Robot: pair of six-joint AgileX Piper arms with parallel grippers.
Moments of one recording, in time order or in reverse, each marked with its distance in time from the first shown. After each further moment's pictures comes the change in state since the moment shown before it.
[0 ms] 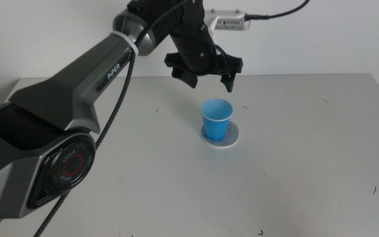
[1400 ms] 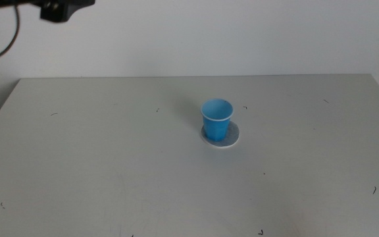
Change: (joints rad) left arm 0.021 -1.241 1.035 0.334 -0.427 0.034; right arm 0.000 0.000 0.000 0.000 0.000 0.000
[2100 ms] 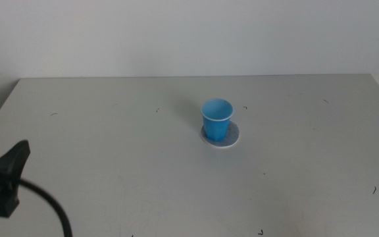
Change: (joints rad) left arm 0.352 -0.603 1.093 0.014 -0.751 -0.015; right arm 0.000 0.000 0.000 0.000 0.000 0.000
